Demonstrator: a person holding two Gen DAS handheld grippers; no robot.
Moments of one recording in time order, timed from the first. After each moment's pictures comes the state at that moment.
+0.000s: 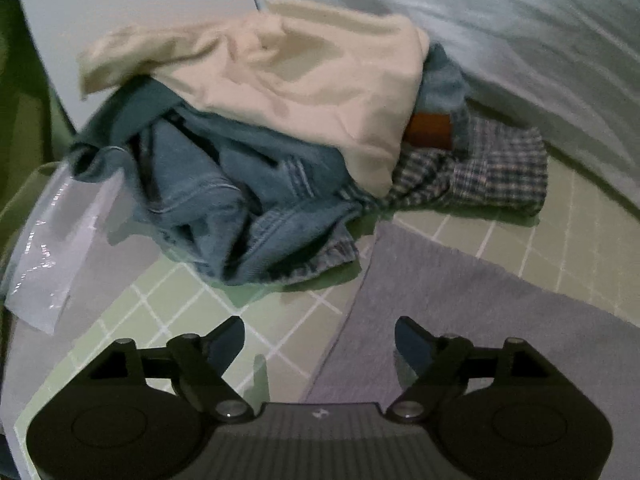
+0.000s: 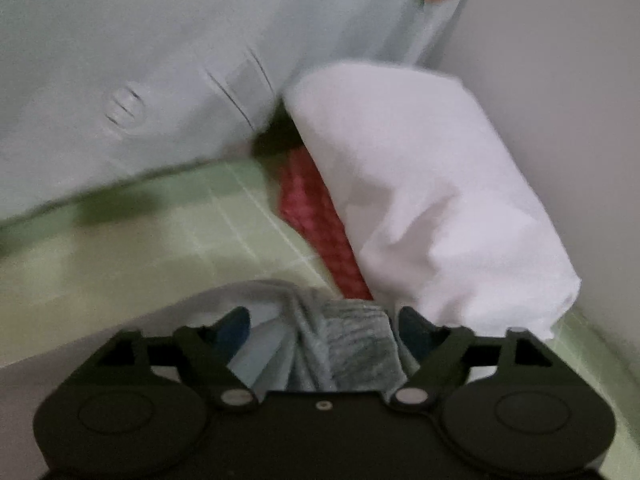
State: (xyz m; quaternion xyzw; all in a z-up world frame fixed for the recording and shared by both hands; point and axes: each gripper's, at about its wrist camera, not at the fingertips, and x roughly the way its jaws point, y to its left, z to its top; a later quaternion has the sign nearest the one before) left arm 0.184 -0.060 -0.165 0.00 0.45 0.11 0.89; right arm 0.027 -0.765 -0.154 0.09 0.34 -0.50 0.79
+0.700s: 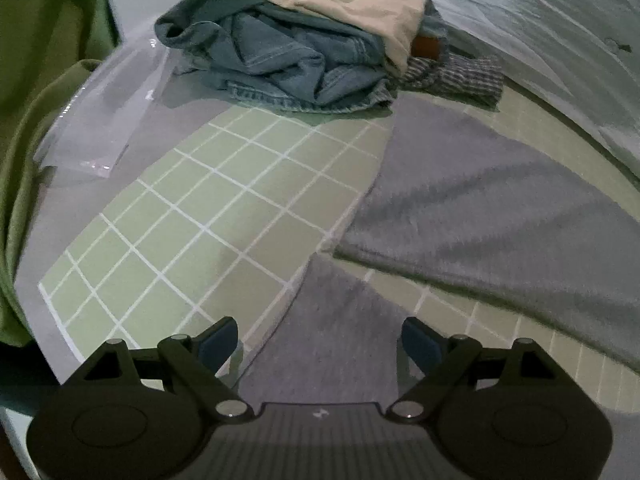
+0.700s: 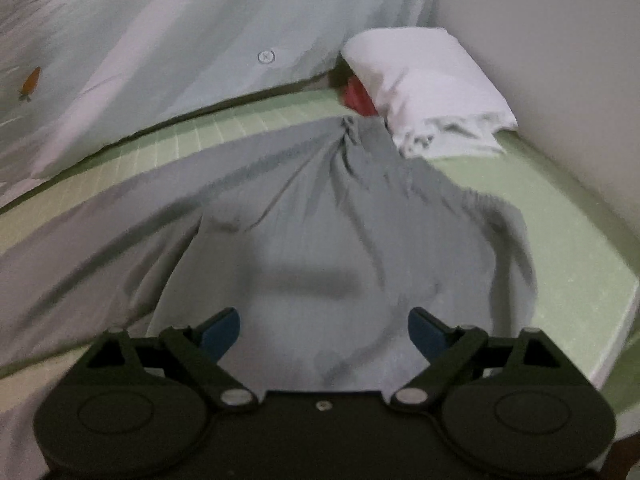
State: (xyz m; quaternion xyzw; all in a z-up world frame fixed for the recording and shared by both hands) left arm 0.027 0.013 -0.179 -0.03 0.49 0.02 0.87; right arm -0.181 -0.525 -0.135 0.18 0.36 -0.39 0.83
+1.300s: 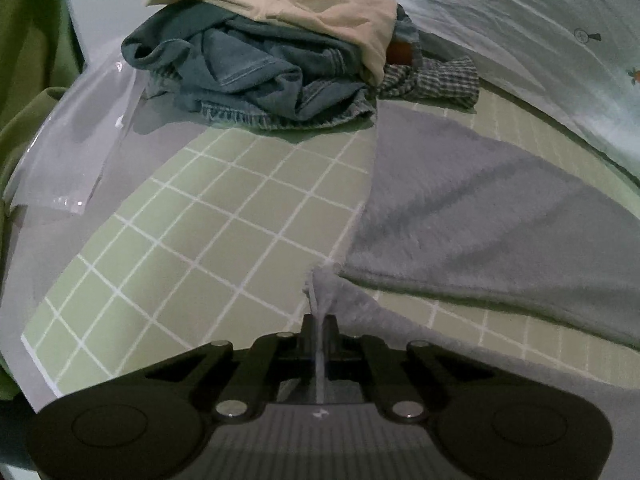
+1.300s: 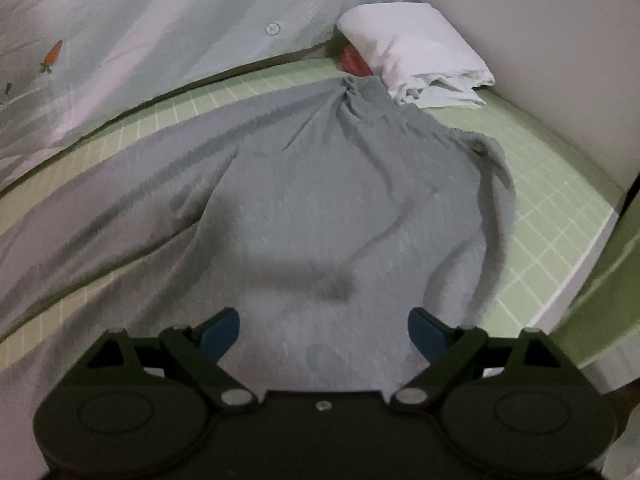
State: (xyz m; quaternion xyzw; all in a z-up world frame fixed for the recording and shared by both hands) left arm 0.047 0.032 -0.183 -0.01 0.47 -0.02 0.88; right arm -0.204 -0.447 -0.132 0.20 0.38 -0.40 0.81
